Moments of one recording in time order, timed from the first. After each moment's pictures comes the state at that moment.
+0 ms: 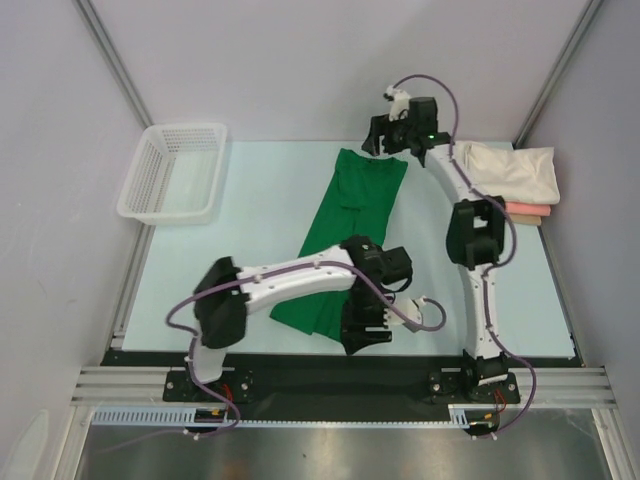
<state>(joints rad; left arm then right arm) -1.18 2.04 1.76 -1.33 0.45 0.49 0.22 2.54 2.41 -0.38 -0.43 -0.03</state>
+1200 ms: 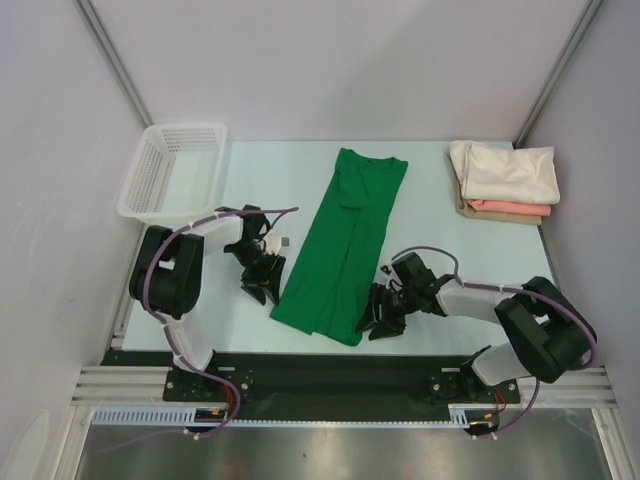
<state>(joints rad) -0.27 1.81 1.08 -0.96 0.45 0.06 0.59 1.42 0.50 -0.15 -0.64 0.83</state>
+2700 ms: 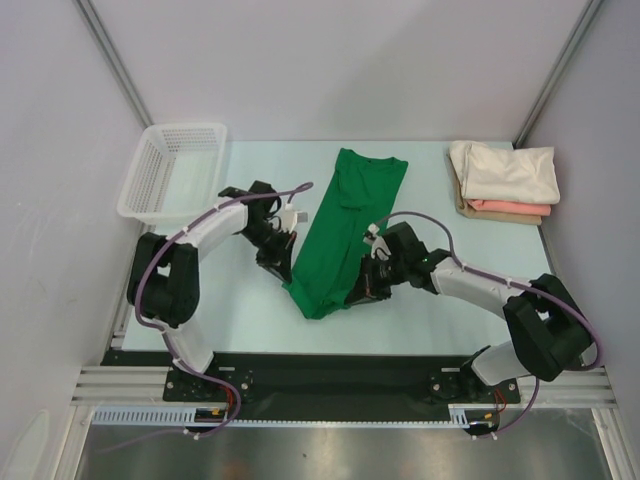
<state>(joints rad) -0.36 1.76 1.25 -1.04 0.58 0.10 0.63 1.44 0.74 -0.18 -0.65 0.74</state>
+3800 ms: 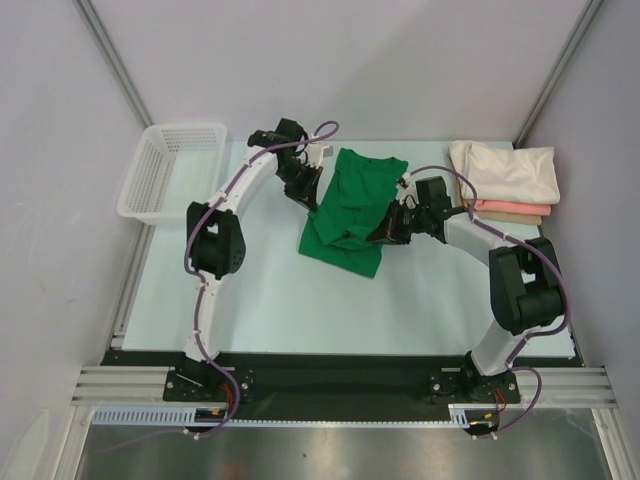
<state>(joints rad) -0.37 2.32 2.25 -1.16 0.47 0.17 0.28 1.69 1.06 -0.19 -0.67 0.57</state>
